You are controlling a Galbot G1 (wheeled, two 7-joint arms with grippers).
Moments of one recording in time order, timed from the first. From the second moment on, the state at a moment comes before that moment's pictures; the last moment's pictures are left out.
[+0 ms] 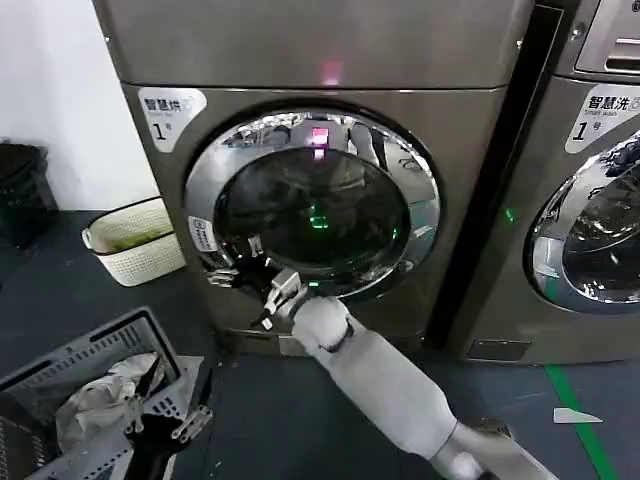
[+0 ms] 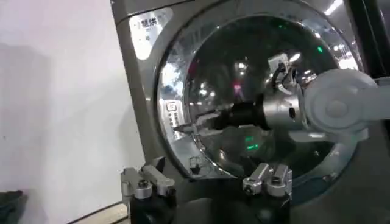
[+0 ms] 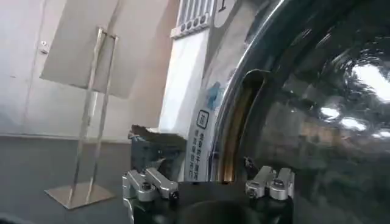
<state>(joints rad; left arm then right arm) 1.86 -1.40 -0.63 -2.22 0.04 -0.32 0.02 -0.39 1.48 -0.32 1.32 0.35 -0.01 -0.11</state>
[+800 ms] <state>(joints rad) 1.85 -1.40 -0.63 -2.22 0.04 -0.31 0.03 -0.34 1.55 -0.32 1.21 0.35 0.01 -0.18</state>
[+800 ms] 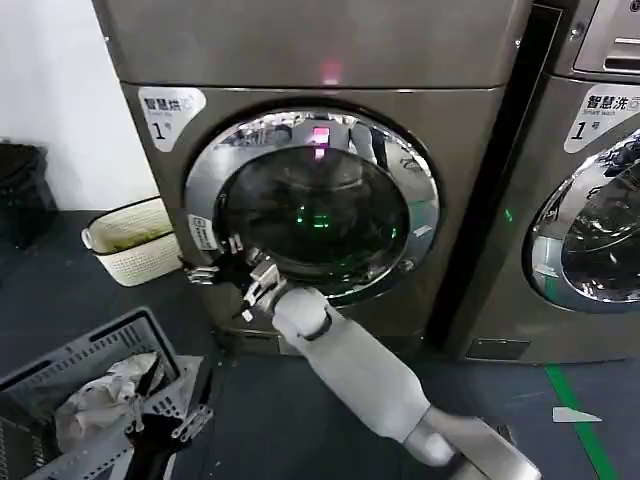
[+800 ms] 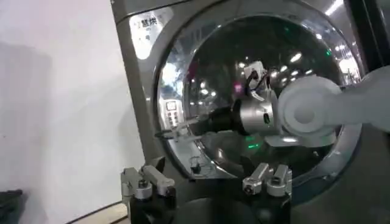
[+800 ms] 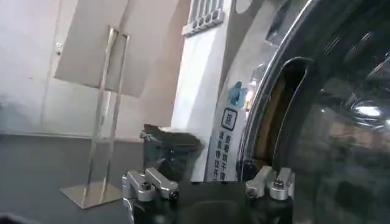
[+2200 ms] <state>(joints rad) 1.85 -1.37 -0.76 -2.19 0.01 -0.28 0.06 -0.34 1.27 -0.41 1.53 0.66 -0.01 -0.54</state>
